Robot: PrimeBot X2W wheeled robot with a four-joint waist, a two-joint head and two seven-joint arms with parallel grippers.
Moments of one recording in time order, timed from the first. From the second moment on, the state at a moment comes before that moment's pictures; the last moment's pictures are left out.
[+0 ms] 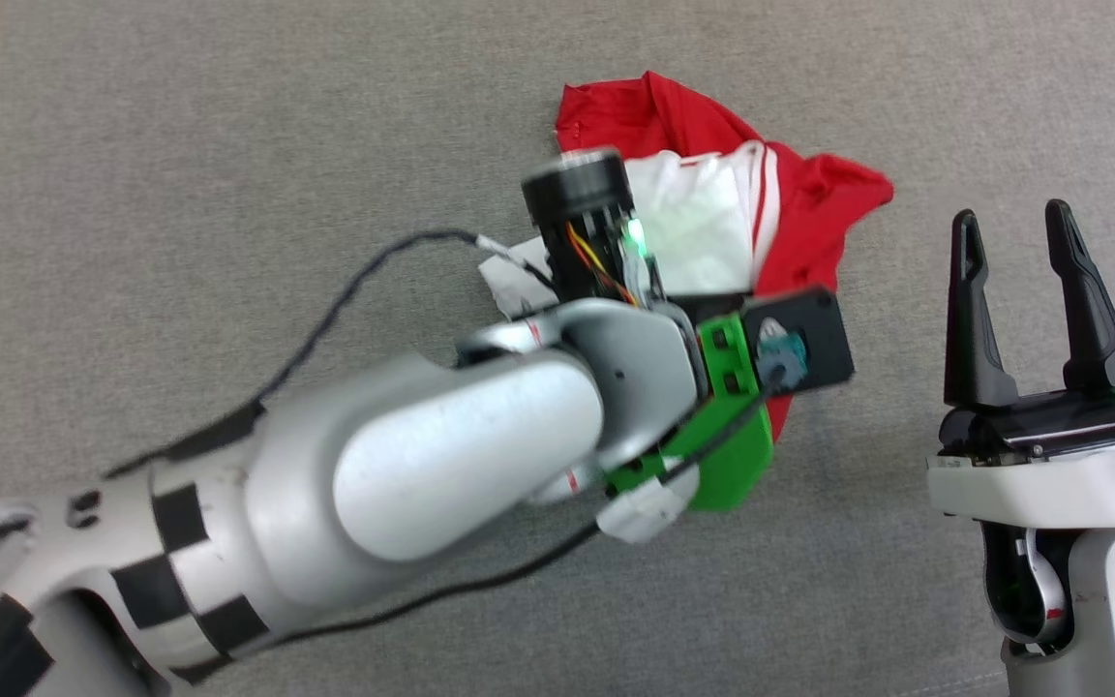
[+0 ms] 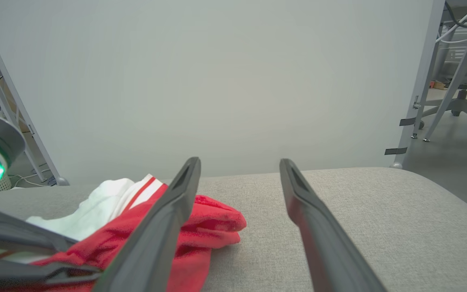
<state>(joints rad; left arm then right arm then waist) -1.18 0.34 -1.28 0.07 -0.53 -0.13 0.46 -0.18 -0.05 0.02 -0.19 0.22 0.13 -0.26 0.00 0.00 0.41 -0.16</state>
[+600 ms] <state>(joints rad) -0.93 0.23 -1.28 0.15 -0.42 -0.13 0.32 -0.21 -0.05 0.01 -0.19 0.21 0.13 -0.26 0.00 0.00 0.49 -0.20</state>
